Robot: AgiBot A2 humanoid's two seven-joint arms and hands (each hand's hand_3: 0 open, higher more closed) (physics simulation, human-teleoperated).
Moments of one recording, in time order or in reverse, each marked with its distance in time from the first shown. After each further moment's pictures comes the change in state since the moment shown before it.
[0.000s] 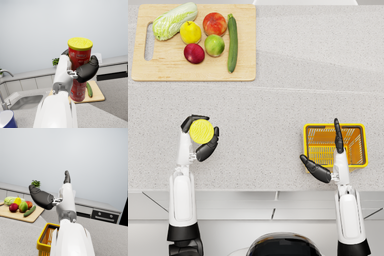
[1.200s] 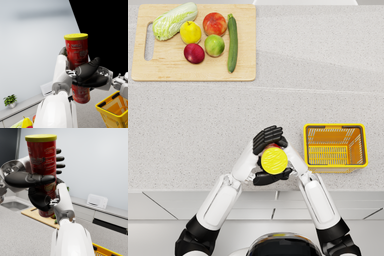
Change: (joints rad) left arm 0.100 0.101 0.458 -0.189 0.001 0.080 0.002; right arm 0.224 -0.168 0.303 -0.194 0.001 0.154 0.003
